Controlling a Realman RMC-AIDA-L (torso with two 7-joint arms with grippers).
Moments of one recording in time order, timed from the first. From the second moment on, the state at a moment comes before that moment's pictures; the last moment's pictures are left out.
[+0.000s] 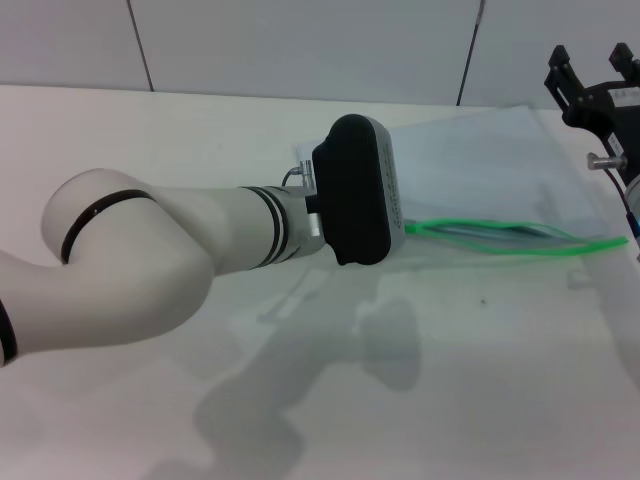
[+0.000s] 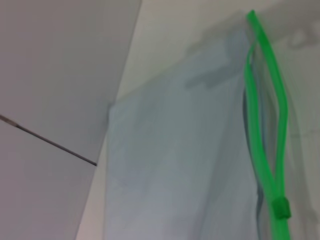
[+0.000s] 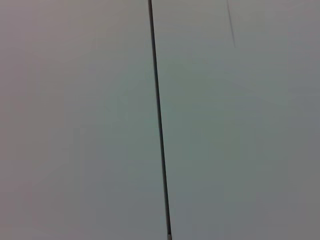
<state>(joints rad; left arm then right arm) -0.63 -2.03 2.12 1.05 2.71 0.38 -2.41 0.51 2.03 -2.18 -0.52 0.88 -0.83 -0.04</state>
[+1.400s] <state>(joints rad) -0.50 -2.02 2.10 1.19 2.66 0.31 -2.41 0.54 1.85 -2.16 -0.50 0.17 -1.02 0.82</state>
